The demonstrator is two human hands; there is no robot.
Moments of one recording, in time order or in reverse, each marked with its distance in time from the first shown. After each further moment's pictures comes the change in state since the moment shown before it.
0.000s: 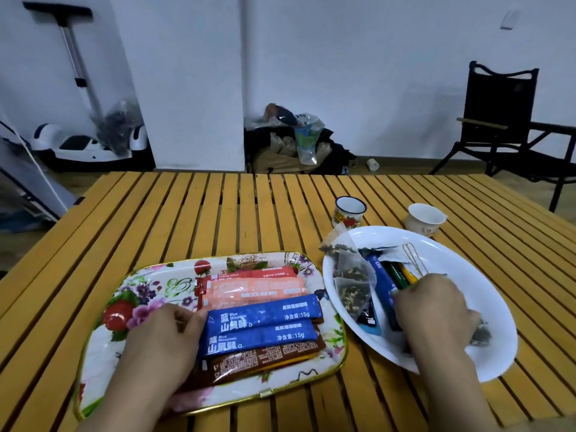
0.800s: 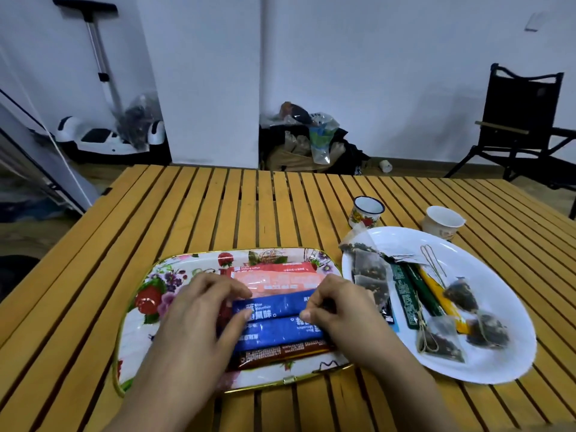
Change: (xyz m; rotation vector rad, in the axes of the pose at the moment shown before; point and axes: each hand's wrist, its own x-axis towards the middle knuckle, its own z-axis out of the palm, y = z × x) left_hand -0.020 -0.003 -0.016 0.093 -0.010 0.447; right_hand -0.070 -0.046 0.005 0.368 -0.665 -0.624
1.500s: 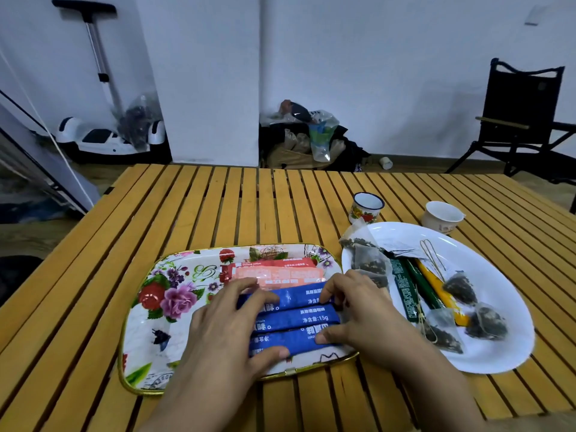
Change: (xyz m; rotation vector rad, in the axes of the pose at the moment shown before) left_hand -0.011 0.006 0.019 0.178 -0.158 0.119; right_hand -0.009 0.007 -0.020 -0.269 -0.123 -0.049
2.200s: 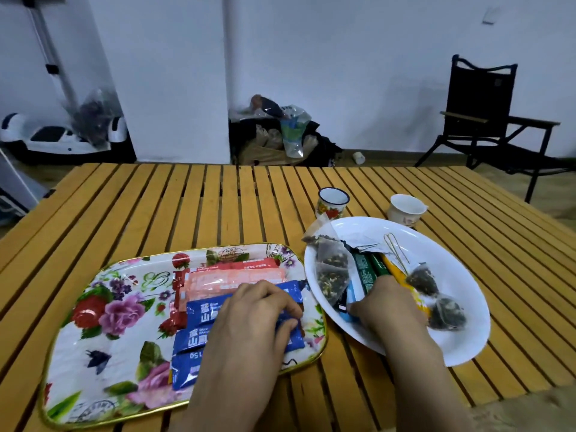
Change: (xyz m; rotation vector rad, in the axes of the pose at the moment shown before) left_hand 0.030 0.060 0.029 -0.152 0.105 0.159; right_hand 0.015 0.054 -0.013 0.024 0.259 0.779
